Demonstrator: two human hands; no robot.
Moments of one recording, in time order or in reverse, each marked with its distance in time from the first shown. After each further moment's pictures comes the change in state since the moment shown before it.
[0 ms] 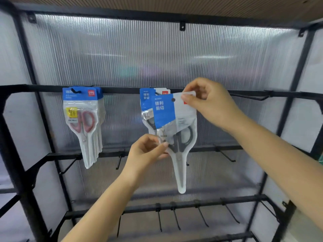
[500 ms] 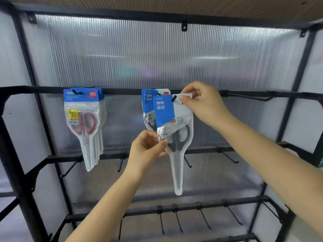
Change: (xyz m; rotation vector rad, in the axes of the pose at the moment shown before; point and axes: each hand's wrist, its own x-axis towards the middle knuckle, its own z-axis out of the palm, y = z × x) left_hand 0.012 0.002 -0.003 0.063 0.093 0.022; right_hand 0.020 0.021 0.022 -0.095 0.110 0.109
